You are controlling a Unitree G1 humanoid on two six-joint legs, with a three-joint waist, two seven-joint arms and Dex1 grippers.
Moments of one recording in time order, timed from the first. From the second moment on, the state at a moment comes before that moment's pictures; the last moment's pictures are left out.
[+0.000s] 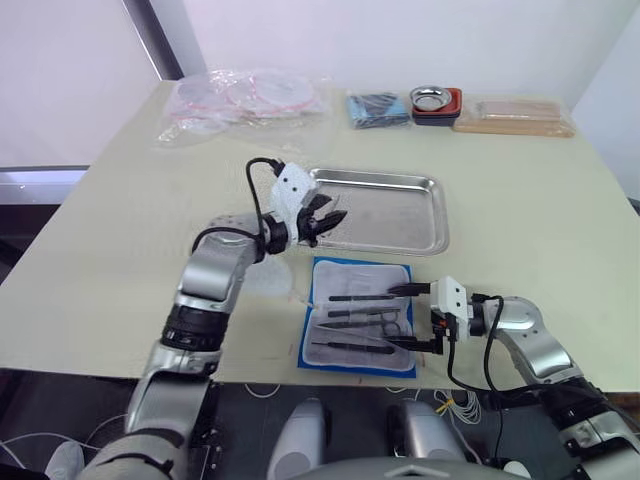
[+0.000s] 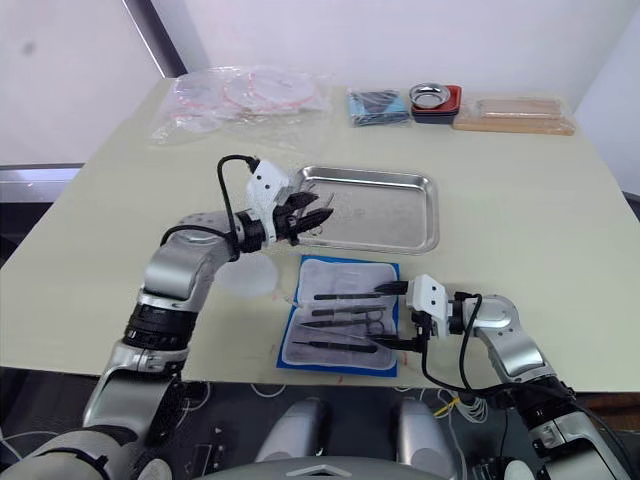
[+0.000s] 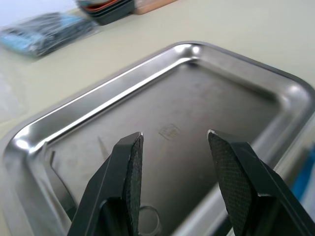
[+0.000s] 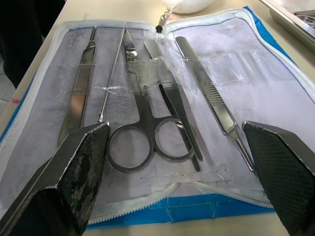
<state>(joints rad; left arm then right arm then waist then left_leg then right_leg) -0.57 0.48 -0.09 0.00 -0.21 0.51 -0.81 -0.21 -0.49 0.30 0.17 0.23 -0.11 1.14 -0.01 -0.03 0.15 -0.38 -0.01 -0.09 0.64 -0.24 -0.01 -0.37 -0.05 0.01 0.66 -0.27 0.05</state>
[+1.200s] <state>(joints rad) -0.33 1.04 -0.04 0.01 -0.55 0.04 -1.55 -0.20 -0.49 0.29 0.16 0.23 -0.11 1.13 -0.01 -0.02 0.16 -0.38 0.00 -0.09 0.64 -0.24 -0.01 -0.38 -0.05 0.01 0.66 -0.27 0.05</state>
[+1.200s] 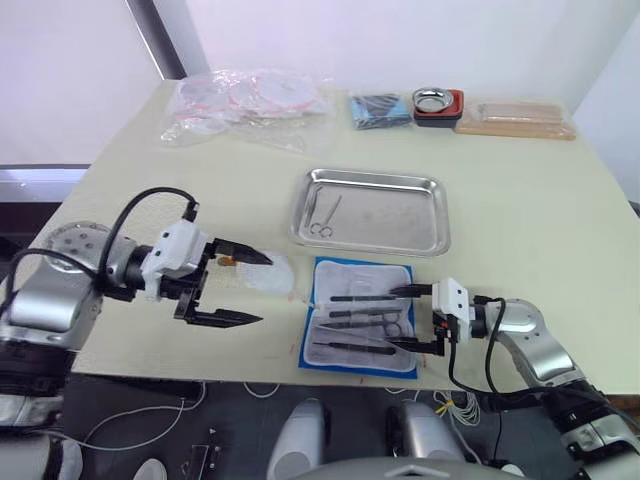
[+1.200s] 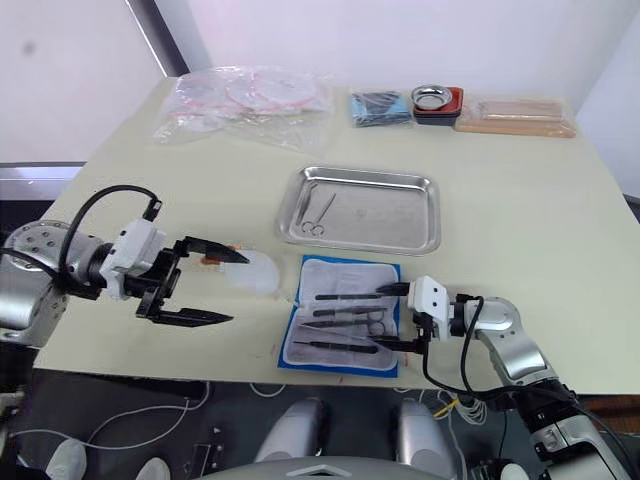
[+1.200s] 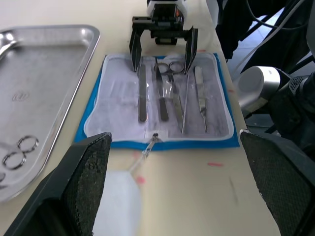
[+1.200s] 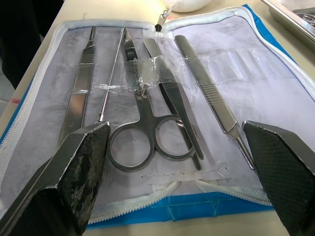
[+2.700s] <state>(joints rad) -0.55 0.58 -0.32 0.37 -0.09 -0.15 -1.38 -0.21 -0.49 0.30 0.16 0.23 -0.10 1.12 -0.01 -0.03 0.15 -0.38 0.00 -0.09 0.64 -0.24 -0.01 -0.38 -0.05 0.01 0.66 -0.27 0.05</state>
